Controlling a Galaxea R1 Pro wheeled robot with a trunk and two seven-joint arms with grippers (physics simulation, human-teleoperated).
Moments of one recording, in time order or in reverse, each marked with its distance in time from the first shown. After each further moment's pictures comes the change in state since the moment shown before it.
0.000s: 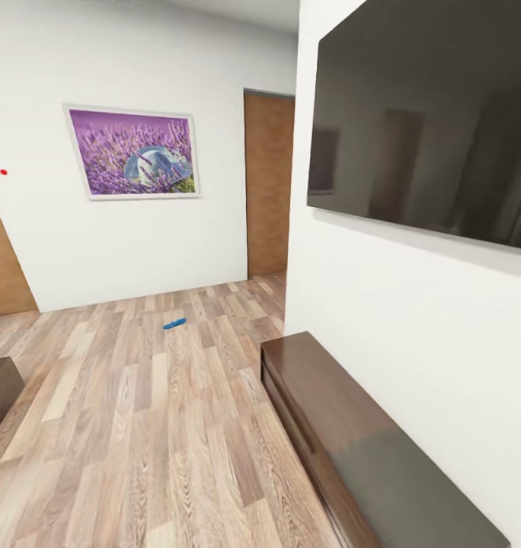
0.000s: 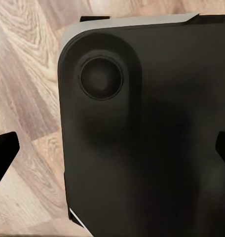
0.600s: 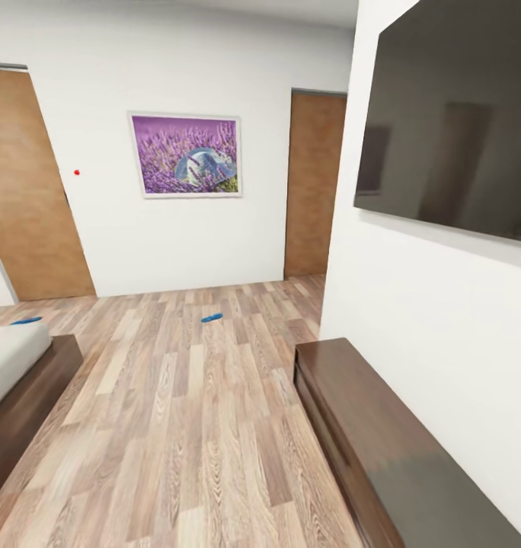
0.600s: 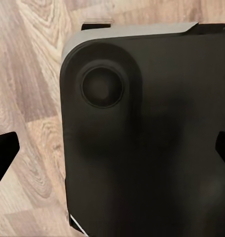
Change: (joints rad) left arm 0.000 0.001 0.001 -0.015 0.000 -0.001 0.000; right arm 0.000 0.000 0.000 0.000 0.000 0.000 0.000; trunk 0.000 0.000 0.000
